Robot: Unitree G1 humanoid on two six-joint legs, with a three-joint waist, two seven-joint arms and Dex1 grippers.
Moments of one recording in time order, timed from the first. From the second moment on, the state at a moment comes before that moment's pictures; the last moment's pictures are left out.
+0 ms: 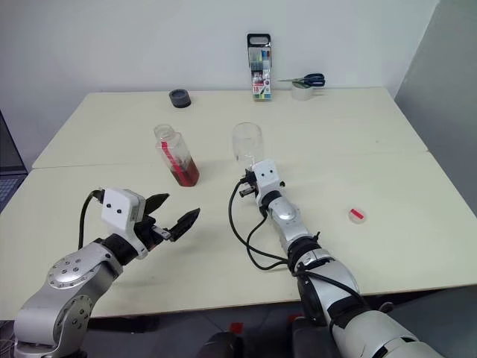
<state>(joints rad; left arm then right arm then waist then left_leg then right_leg) 0.01 0.52 0.23 -0.59 -0.45 0.67 -0.42 -0.95 0.14 0.01 1.22 -0.01 -0.43 0.21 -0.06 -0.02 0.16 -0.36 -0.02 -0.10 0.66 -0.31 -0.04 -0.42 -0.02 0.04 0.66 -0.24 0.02</state>
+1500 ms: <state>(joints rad) -0.18 0.48 0.22 -0.28 -0.31 0.52 -0.33 -0.33 -0.31 0.06 -0.24 0.27 0.36 0.61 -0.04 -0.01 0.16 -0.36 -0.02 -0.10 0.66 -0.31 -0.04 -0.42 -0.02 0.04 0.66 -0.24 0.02</state>
